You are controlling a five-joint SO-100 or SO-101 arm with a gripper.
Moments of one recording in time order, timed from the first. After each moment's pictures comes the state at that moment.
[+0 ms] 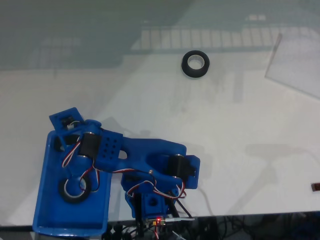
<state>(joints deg) -74.6 142.3 121.6 92.5 -32.3</state>
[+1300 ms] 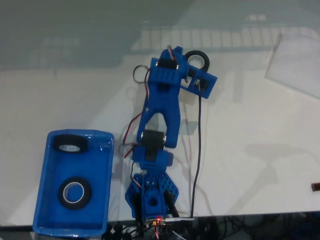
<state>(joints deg) 16.3 101.6 104.0 55.5 21.6</state>
